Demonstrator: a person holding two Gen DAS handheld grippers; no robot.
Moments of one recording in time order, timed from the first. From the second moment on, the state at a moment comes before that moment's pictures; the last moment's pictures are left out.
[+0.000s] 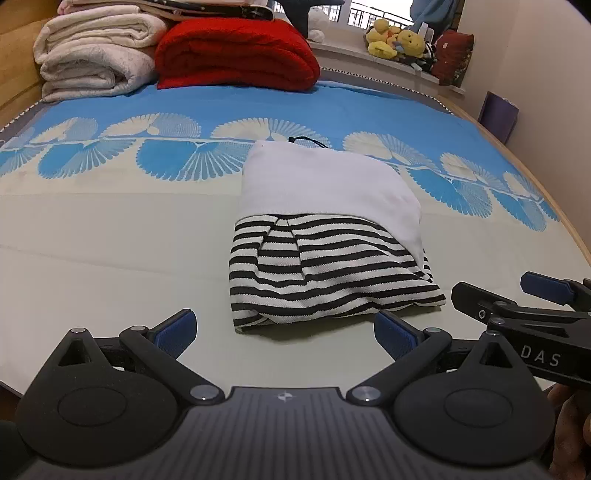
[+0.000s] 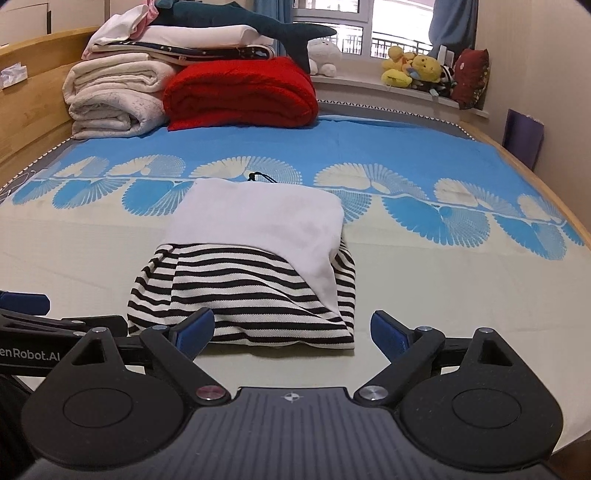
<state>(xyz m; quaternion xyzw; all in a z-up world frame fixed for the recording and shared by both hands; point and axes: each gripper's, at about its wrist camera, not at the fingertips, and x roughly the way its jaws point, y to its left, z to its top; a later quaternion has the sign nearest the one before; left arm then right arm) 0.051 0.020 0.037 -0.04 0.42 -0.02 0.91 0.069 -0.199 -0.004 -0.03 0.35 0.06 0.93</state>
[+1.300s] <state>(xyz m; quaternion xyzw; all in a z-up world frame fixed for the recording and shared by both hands) 0.049 0.017 0.031 -0.04 0.42 -0.02 0.91 0.069 -0.201 -0.012 -0.04 0.36 0.05 0.93</state>
